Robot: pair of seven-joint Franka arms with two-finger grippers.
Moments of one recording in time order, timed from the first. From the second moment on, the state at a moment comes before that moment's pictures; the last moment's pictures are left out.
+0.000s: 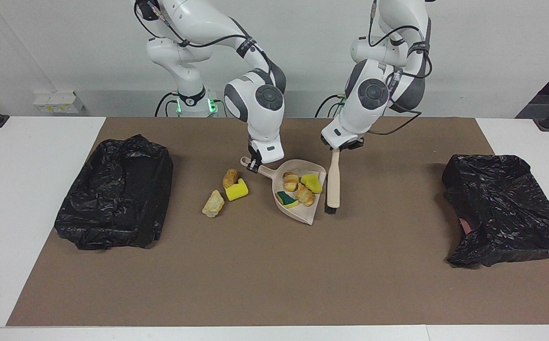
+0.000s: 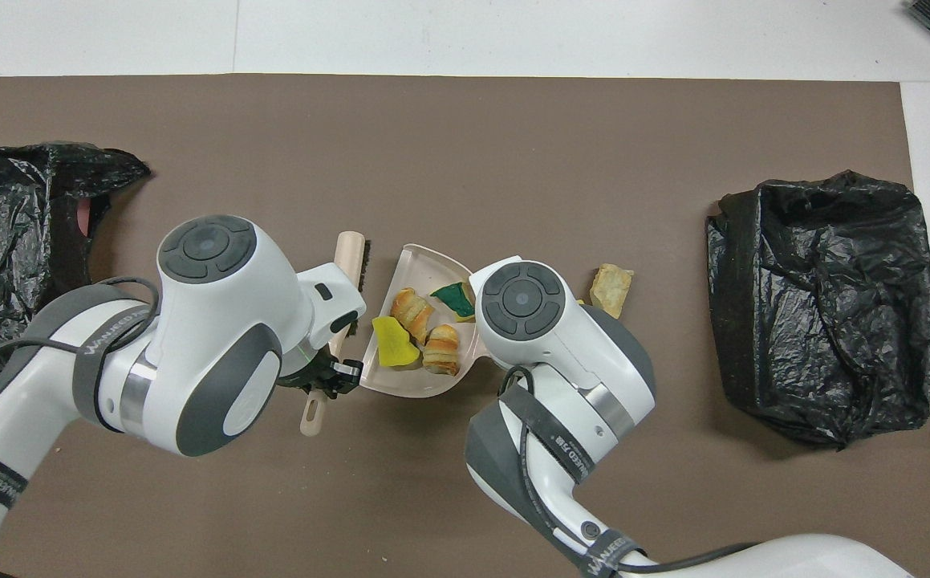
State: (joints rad) left arm -0.23 0.05 -0.25 -1.98 -0.15 1.77 -0.22; right arm 0.14 0.28 0.48 -1.89 -0.19 1.97 -0.47
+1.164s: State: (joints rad) left arm -0.29 -0.38 -0.56 -2.41 -0.34 1.86 -0.65; right arm 0.07 -0.03 0.05 -1.85 -0.08 1.76 -0.96
